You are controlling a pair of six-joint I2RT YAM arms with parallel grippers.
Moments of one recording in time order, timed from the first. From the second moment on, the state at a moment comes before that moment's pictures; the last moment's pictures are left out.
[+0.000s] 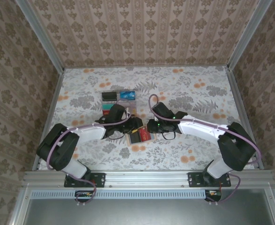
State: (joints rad) left arm -0.66 1.52 0.64 0.14 0.52 -1.02; right arm 0.72 1.55 0.95 -0.43 -0.10 0.68
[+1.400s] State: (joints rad) left arm -0.65 1.62 0.66 0.08 0.56 -1.01; right arm 0.72 1.77 1.00 -0.39 -0.17 0.72
